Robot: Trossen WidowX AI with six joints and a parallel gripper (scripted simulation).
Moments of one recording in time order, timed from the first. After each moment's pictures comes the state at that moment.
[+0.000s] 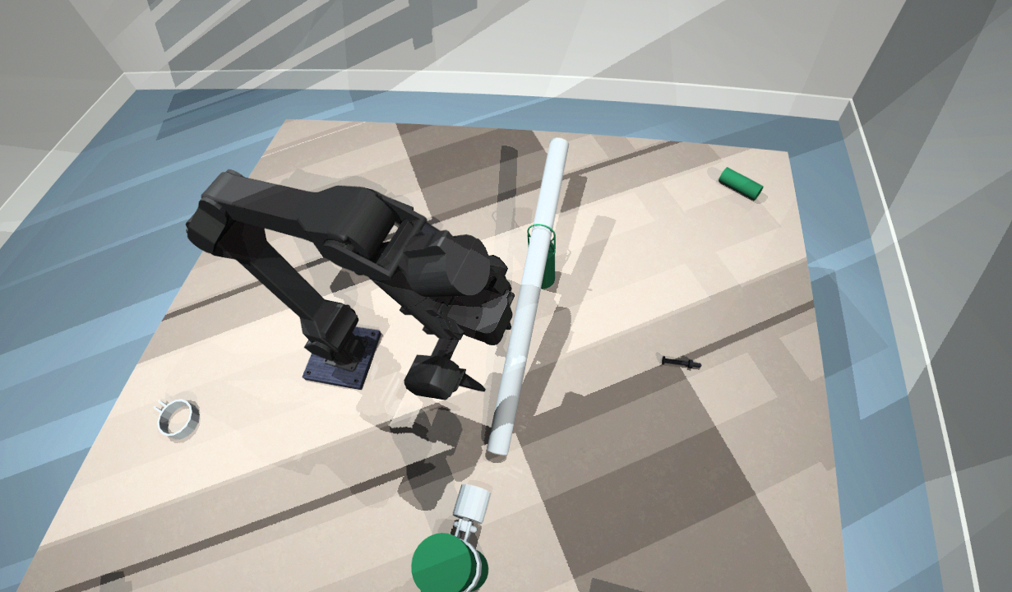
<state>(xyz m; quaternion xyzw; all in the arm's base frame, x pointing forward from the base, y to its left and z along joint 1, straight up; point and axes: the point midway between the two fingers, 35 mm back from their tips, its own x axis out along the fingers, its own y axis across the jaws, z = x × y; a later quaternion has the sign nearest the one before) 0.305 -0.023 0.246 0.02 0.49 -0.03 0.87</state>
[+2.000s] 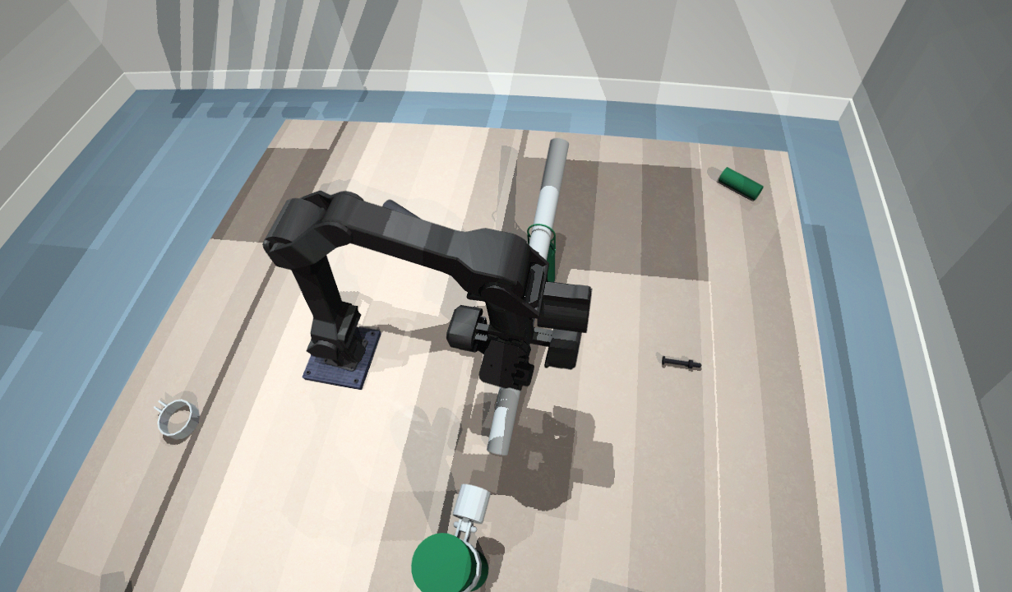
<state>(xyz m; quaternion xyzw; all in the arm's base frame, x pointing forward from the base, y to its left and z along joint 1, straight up) 0.328 0.035 0.125 0.49 0.51 -0.47 0.52</state>
